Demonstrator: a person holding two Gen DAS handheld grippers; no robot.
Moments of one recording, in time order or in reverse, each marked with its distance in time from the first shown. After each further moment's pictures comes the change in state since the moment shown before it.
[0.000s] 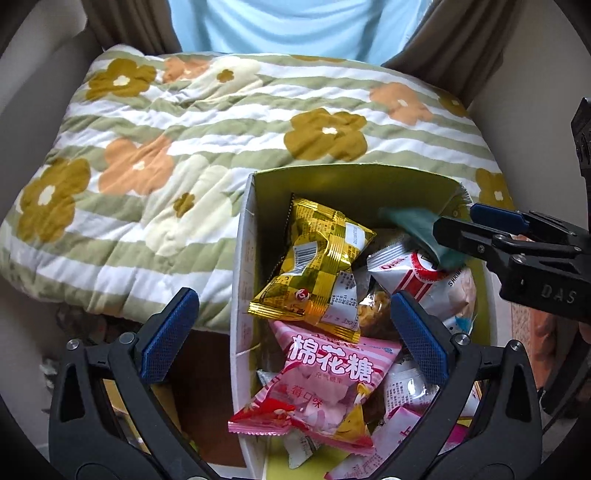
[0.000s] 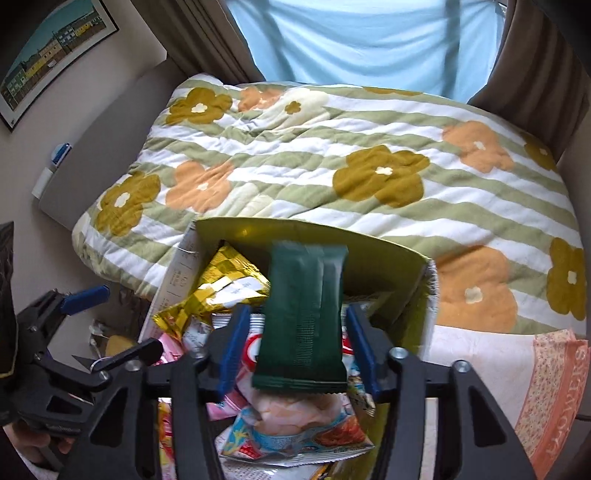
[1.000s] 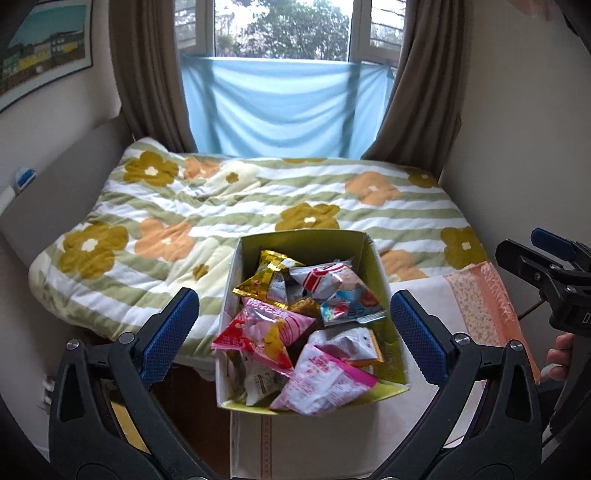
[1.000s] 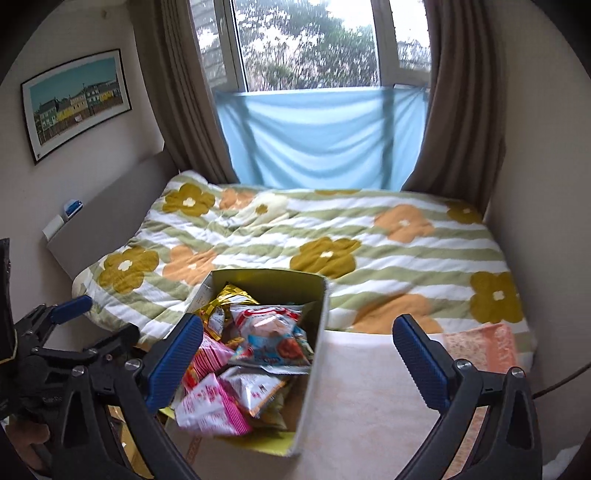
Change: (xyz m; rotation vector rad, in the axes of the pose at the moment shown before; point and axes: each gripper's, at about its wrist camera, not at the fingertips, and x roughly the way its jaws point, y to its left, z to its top) left arm -0.203 -0.093 -0.123 0.039 -0.447 0.052; right arm -0.229 0.012 -0.137 0.013 -0.443 -0.192
